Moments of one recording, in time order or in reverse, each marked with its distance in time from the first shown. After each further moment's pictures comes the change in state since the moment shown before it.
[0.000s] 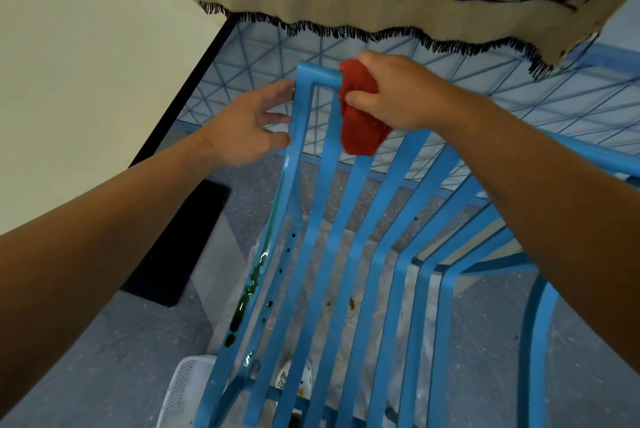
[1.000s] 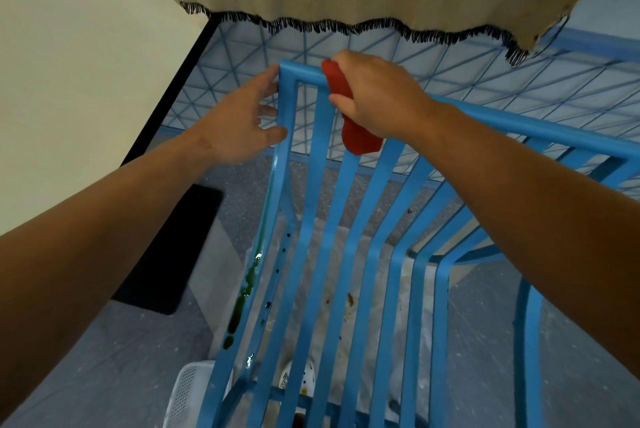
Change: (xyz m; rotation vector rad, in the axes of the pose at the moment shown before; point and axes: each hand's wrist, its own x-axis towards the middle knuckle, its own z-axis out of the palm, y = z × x) left_hand 0.004 0.011 0.005 0.206 0.055 0.039; right_hand -0.011 -0.005 0.020 -0.194 0.160 -0.032
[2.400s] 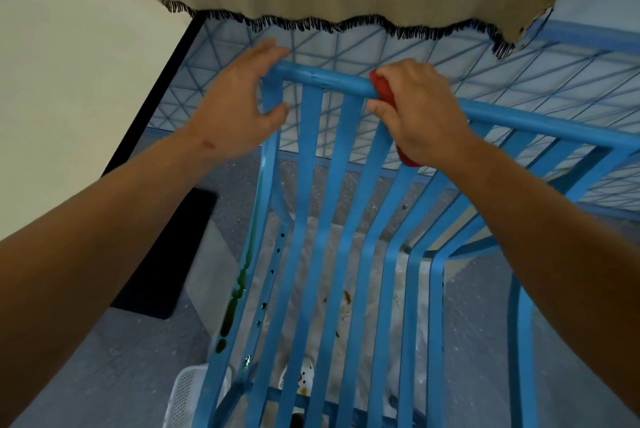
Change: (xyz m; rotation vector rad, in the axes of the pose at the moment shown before) left_hand 0.004 0.025 0.005 0.202 0.259 0.288; right_hand -0.058 0.045 0.008 -0.010 0.169 0.096
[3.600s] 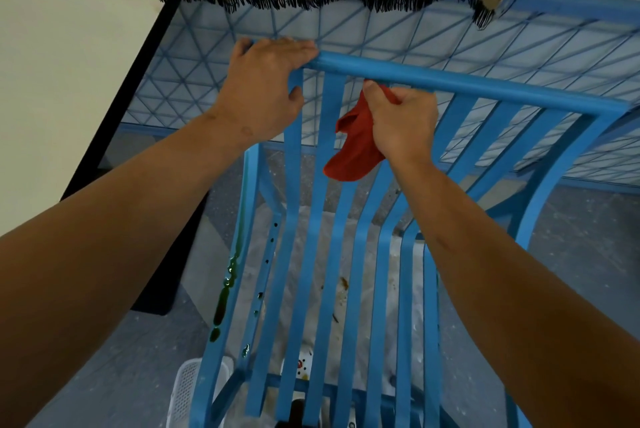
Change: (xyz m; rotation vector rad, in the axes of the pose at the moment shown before) left_hand 0.023 0.022 0.045 0.321 0.010 0.142; right_hand -0.026 -0.023 0.041 0.851 0.423 0.782
